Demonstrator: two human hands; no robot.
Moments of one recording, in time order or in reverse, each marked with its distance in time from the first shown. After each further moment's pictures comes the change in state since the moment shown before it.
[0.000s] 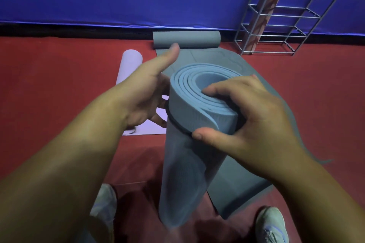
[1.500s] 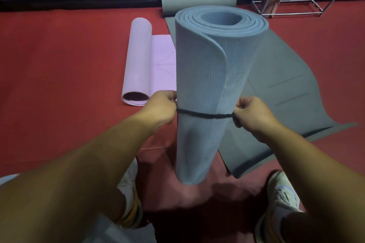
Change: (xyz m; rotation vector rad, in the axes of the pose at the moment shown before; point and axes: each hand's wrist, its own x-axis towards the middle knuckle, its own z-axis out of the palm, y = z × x) left_hand 0.008 -0.132 0.017 0.238 0.450 -0.090; right_hand -0.067 0.093 0.091 0.311 -0.256 1.049
